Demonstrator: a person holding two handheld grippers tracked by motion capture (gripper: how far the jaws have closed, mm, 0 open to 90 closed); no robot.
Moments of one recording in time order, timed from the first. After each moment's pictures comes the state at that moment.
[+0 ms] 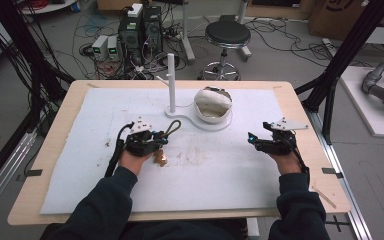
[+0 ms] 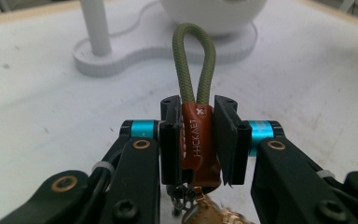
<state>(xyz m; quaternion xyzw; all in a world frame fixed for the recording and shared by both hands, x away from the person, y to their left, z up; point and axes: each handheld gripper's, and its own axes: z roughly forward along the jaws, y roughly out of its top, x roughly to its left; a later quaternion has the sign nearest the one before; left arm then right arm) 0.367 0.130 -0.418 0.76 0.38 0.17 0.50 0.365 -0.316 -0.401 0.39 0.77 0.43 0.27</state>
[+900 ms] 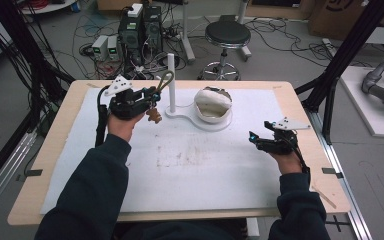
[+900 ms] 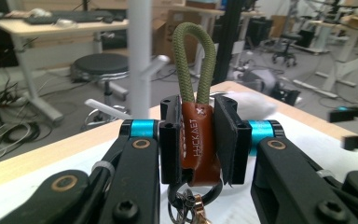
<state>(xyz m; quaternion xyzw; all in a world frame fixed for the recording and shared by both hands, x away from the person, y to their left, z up) 0.407 0.148 -0.317 0.69 0.35 0.23 0.59 0.365 -0.319 -0.400 0.40 0.76 0.43 0.27</state>
